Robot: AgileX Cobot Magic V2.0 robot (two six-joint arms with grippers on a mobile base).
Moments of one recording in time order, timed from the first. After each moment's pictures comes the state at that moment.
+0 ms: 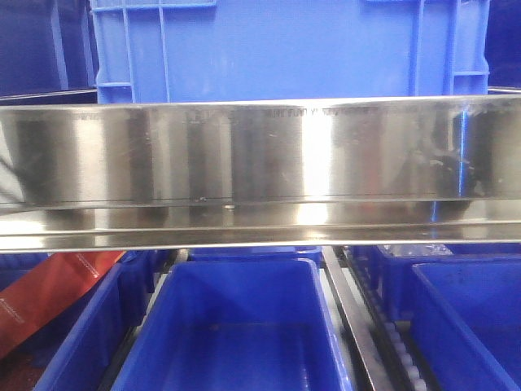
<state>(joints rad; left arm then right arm) -0.34 0.33 -0.38 -0.35 -0.02 0.15 -0.09 0.01 0.00 0.11 0.03 -0.08</state>
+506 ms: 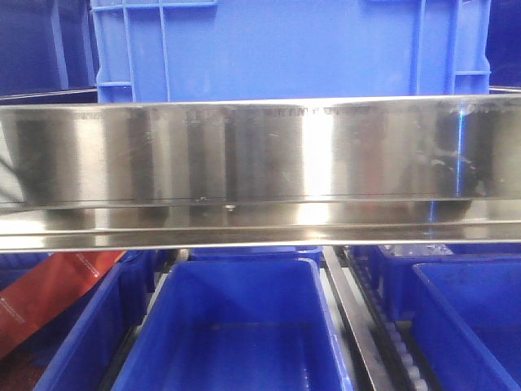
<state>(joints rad) -0.34 0.33 -0.38 -0.35 -0.02 0.15 -0.05 0.00 0.00 0.11 0.04 -0.08</state>
